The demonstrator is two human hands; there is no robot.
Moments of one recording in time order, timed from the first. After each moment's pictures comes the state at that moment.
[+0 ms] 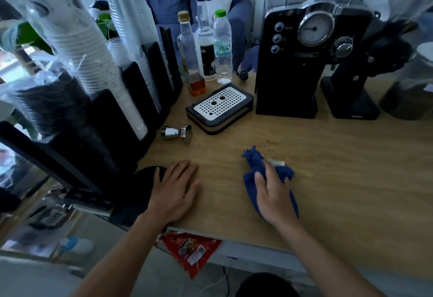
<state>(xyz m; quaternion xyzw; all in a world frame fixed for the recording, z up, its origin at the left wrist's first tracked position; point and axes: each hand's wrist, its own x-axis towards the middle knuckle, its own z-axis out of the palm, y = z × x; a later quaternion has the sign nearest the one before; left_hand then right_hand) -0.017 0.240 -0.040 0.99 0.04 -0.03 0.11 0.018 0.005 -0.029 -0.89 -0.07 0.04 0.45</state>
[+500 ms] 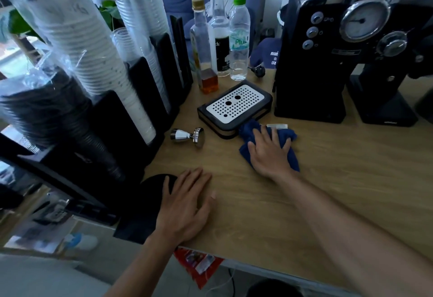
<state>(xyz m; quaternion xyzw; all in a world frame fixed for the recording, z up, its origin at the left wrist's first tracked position) -0.015 0.245 -0.044 0.99 0.05 -0.03 0.15 0.150 0.066 -0.044 -0.97 -0.13 0.07 0.19</state>
